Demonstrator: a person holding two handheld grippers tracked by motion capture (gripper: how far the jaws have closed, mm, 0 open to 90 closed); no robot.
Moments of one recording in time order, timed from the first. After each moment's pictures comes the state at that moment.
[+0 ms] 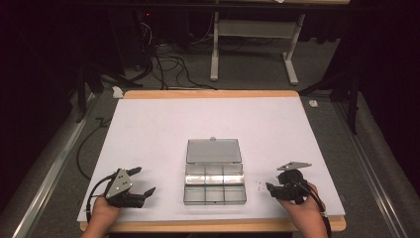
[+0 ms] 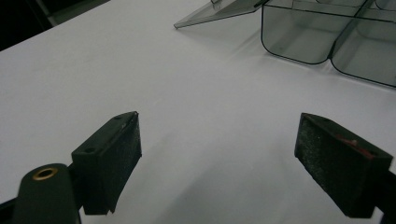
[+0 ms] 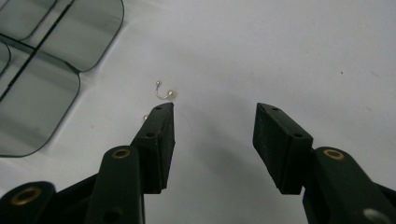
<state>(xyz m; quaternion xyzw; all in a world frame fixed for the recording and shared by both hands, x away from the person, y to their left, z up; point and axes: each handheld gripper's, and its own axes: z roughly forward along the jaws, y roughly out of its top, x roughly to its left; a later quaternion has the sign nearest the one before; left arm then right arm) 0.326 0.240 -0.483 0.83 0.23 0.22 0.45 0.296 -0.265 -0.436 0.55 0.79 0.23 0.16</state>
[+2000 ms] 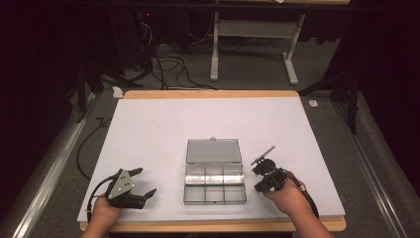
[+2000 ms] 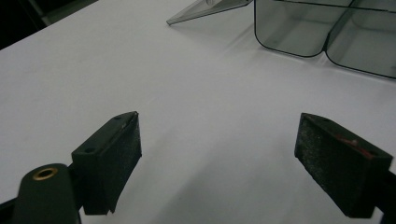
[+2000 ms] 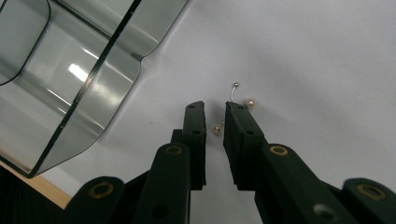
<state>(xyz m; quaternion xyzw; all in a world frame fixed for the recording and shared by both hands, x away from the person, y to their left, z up) 0.326 0.237 -0.484 0.84 0.22 0.22 0.44 0.340 -0.214 -0.434 0.50 0.86 0.10 0.03</state>
